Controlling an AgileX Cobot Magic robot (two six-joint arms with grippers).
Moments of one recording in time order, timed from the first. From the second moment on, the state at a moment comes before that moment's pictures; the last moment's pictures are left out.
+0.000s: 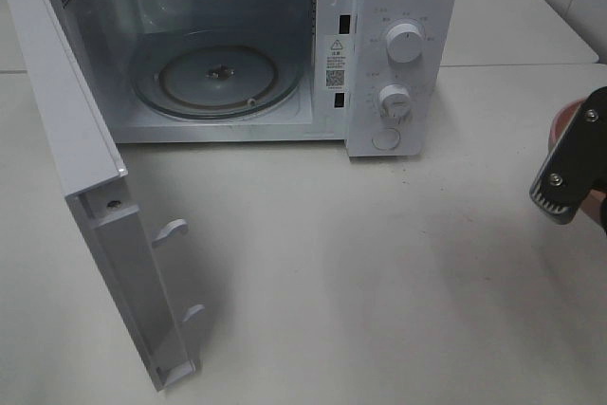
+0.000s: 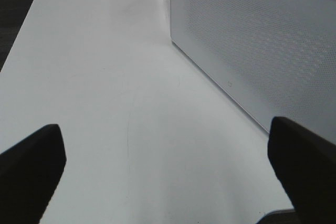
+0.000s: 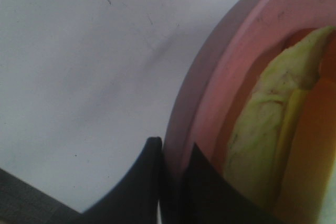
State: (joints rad) left arm -0.03 0.00 -0.50 -0.05 1.04 0.07; right arm 0.69 1.08 -0.56 -0.62 0.91 0.14
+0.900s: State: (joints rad) left arm -0.03 0.00 -0.50 -0.05 1.04 0.07; right arm 0.64 1.47 -0.73 -0.74 0.92 0.61
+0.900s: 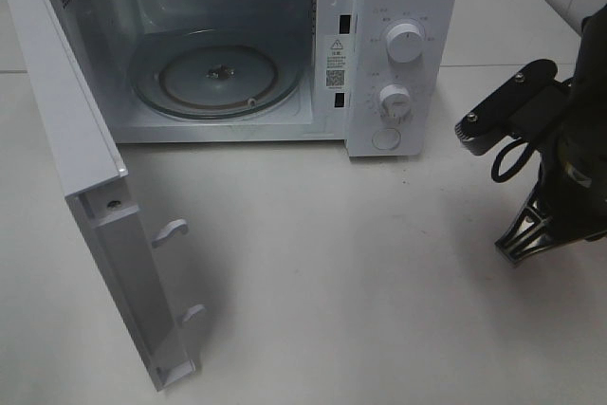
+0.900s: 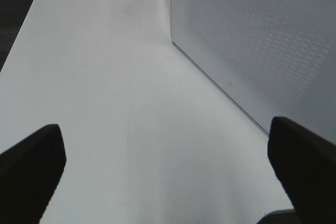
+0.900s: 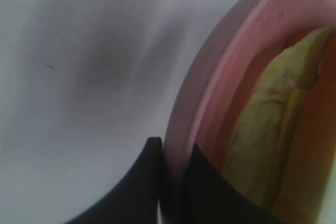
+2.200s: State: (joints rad) left arm -0.03 0.00 -0.50 -0.05 1.04 0.07; right arm 0.31 1.68 -0.73 -0.89 0.70 0.75
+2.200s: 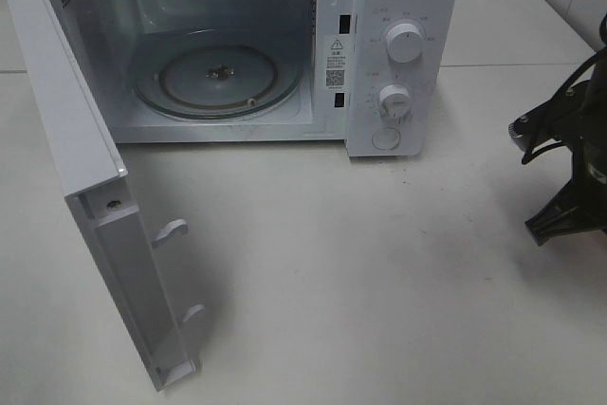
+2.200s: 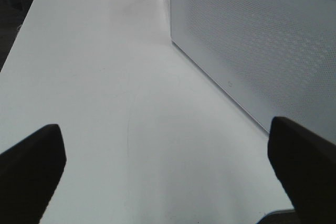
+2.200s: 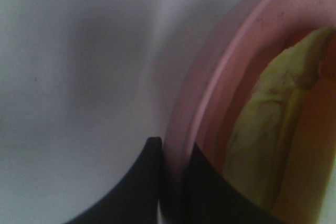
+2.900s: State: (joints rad) left arm -0.03 0.00 -0.50 -0.05 1.04 0.07; right arm 0.31 1.90 -0.74 -1.01 0.62 0.87
